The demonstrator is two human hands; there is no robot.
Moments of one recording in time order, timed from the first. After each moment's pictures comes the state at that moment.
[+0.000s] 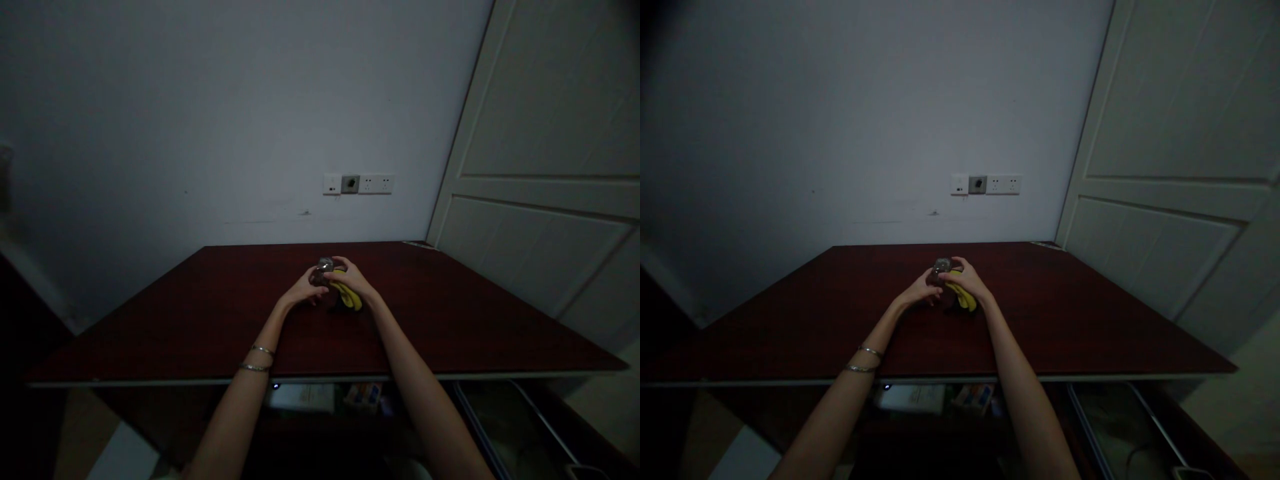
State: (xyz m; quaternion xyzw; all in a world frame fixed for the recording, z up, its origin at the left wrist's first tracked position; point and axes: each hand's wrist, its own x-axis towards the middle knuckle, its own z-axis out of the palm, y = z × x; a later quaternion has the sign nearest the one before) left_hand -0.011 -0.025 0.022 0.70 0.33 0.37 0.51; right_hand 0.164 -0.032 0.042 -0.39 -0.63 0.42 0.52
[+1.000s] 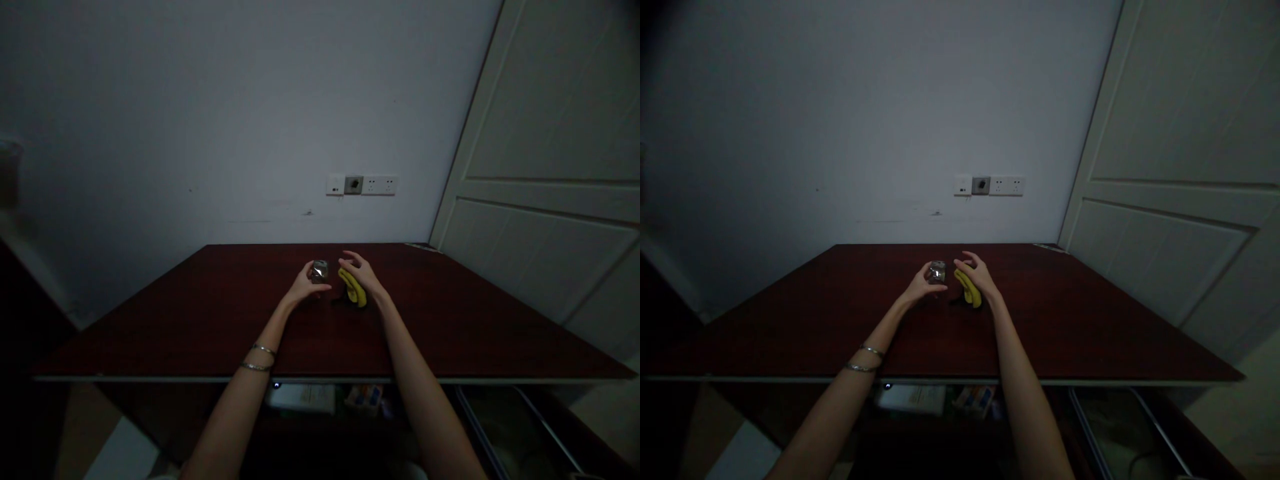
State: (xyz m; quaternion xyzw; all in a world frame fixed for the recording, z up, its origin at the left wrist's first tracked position) left_hand -0.002 -0.032 0.029 0.63 0.34 0.50 0.48; right_hand 0.180 -0.026 0.049 -0.41 -0.60 0.37 0.58
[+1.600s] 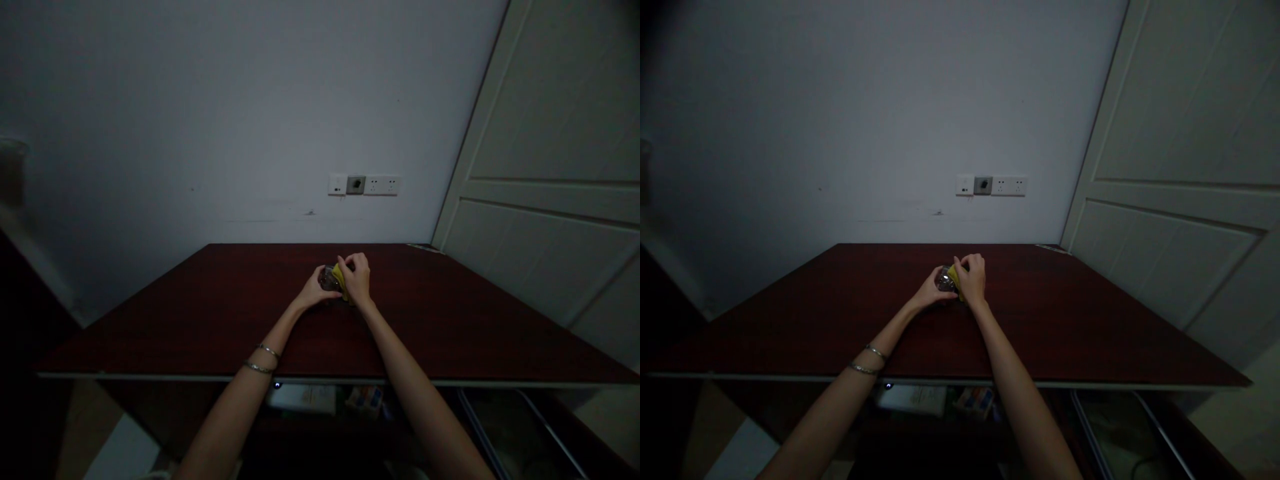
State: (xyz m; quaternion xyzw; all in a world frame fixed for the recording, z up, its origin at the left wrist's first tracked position) left_hand 0.014 -0.032 0.016 0.69 0.33 0.48 0.44; right_hand 0.153 -0.034 0.043 -0.46 -0.61 -0.03 0.64
